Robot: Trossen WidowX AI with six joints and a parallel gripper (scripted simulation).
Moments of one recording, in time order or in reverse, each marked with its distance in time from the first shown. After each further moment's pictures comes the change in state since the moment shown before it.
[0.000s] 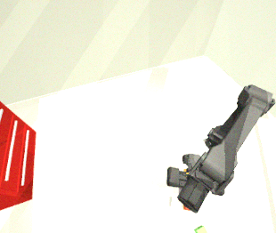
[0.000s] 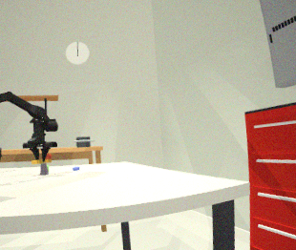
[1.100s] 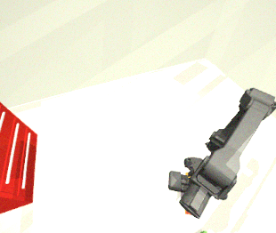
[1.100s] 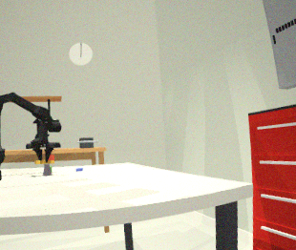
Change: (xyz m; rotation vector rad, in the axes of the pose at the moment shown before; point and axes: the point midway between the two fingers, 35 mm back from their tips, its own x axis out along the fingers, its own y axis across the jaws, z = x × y) arm -0.002 0.000 0.000 -0.001 -0.003 0.001
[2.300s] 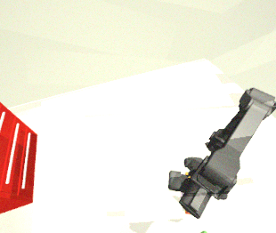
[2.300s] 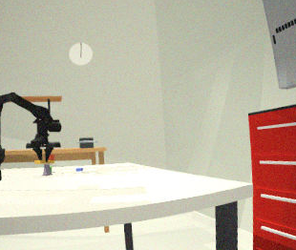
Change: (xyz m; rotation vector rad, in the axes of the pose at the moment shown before) arm -0.002 0.000 0.000 0.000 -0.003 0.001
